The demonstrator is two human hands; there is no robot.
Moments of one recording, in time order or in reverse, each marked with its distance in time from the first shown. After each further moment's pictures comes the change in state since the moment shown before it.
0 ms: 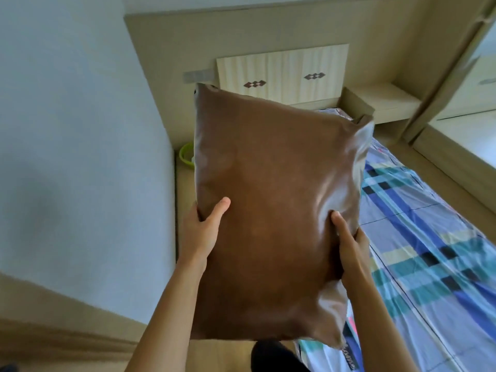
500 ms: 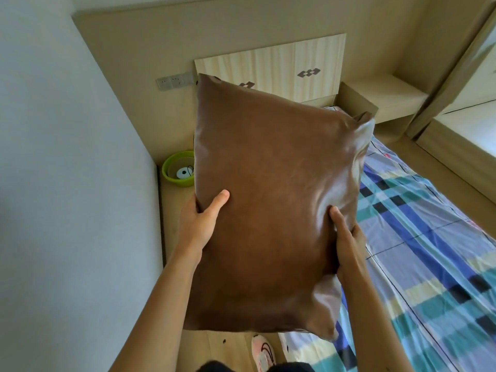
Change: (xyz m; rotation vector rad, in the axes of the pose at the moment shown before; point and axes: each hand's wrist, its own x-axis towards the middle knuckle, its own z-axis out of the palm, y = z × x) left_hand 0.275 0.079 0.099 0.072 -0.087 0.018; right_hand 0.219 -0.060 0.150 0.074 0.073 0.057
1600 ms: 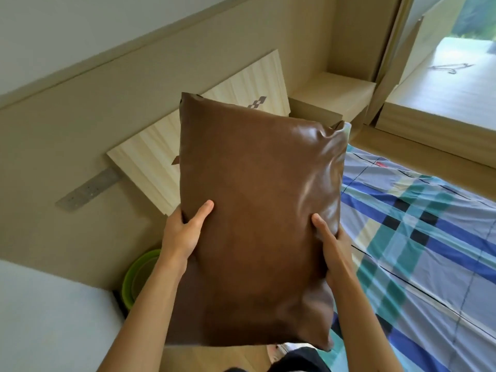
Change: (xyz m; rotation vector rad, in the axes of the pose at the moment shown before) left_hand 0.610 0.171 0.149 0.170 -0.352 0.121; right_hand 0.394 -0.089 0.356 0.247 0.249 0.042
